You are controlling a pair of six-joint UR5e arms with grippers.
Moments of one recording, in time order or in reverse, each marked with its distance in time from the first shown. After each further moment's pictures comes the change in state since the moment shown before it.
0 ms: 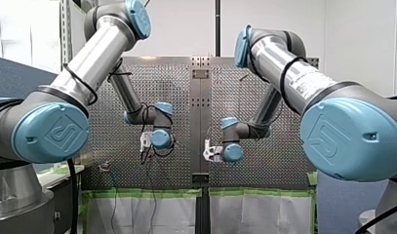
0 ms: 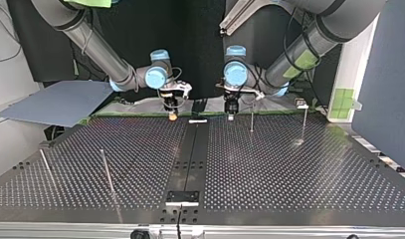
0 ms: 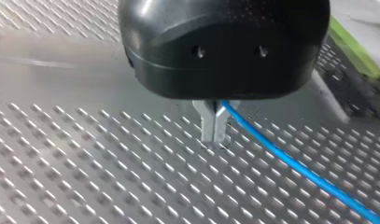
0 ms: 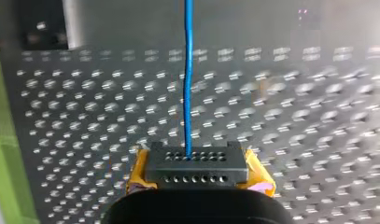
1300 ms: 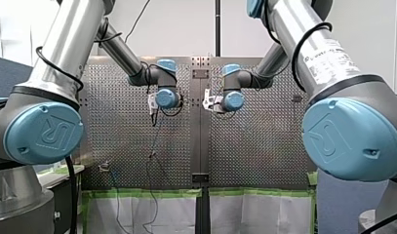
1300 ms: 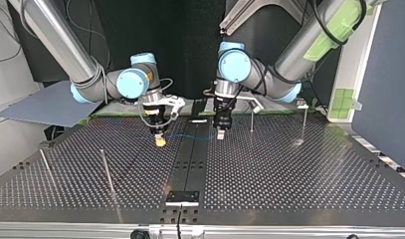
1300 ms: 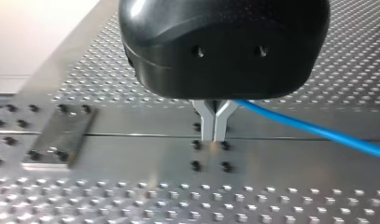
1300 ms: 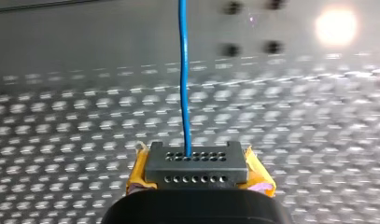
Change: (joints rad) left arm -0.073 0.310 0.044 -0.126 0.000 -0.051; right arm 0.002 -0.358 -0.003 0.189 -0.012 0.030
